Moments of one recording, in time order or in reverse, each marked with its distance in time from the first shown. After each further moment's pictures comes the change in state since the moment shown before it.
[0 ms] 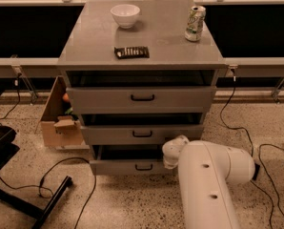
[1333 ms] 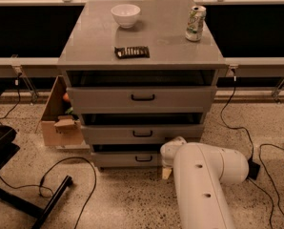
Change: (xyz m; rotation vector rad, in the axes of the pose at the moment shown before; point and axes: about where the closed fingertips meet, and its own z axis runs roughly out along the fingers) arm -0.009 -0.007 0.017 0.023 0.005 -0.018
